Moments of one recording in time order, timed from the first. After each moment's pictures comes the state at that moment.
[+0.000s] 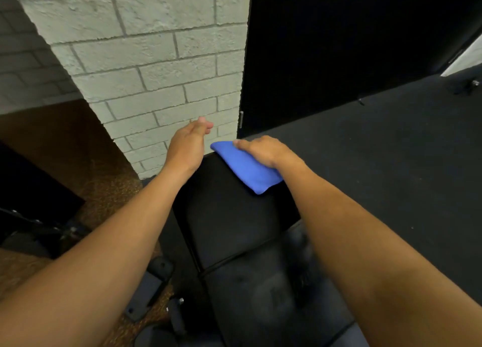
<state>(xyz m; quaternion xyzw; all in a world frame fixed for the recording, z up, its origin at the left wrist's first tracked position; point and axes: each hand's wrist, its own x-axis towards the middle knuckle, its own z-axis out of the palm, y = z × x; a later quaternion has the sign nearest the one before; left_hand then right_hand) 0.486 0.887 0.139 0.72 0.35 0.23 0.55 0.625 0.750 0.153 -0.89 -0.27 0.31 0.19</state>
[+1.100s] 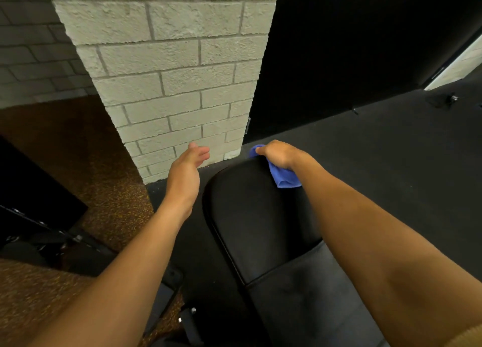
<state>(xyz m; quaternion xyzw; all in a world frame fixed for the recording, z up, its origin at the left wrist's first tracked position) 0.421 0.908 0.120 0.60 0.37 0.24 0.67 0.617 0.786 0.159 -0.87 -0.24 0.37 0.23</state>
